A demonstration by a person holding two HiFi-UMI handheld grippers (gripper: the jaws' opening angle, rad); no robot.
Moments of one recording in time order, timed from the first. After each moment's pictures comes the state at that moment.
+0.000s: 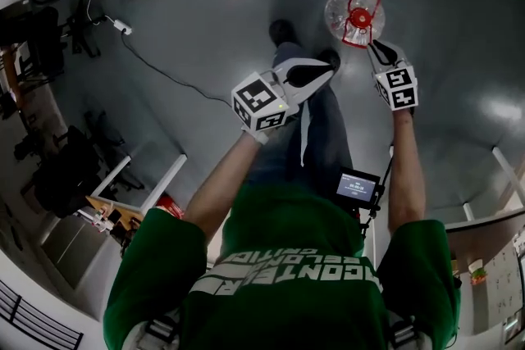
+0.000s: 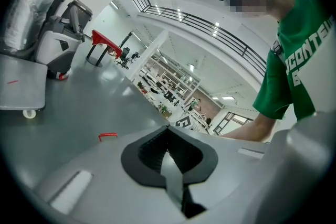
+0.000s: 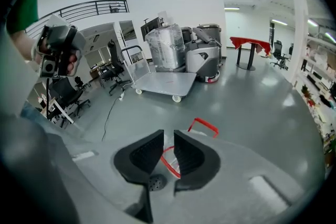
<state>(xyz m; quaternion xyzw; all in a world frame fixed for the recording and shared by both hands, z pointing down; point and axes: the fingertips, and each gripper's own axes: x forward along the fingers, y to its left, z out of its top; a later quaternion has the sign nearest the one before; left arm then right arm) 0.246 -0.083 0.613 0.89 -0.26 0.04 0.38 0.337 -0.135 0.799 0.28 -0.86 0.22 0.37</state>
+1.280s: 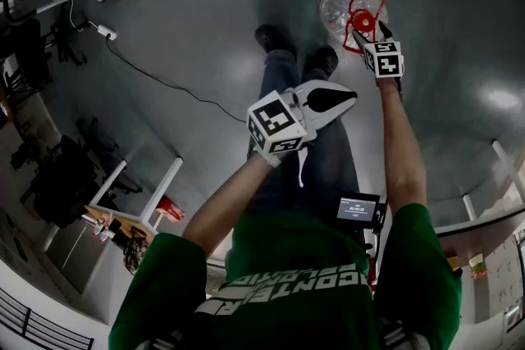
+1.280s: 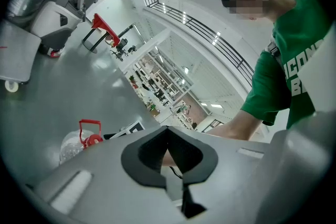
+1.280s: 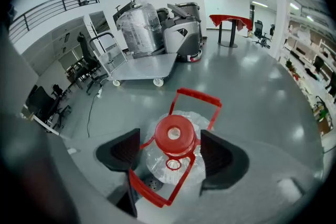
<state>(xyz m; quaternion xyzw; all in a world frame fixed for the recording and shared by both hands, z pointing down) 0.291 -0.079 0.647 0.88 -0.19 0.00 0.44 0.340 -0.183 0.954 0.35 -0.78 0.30 0.42</state>
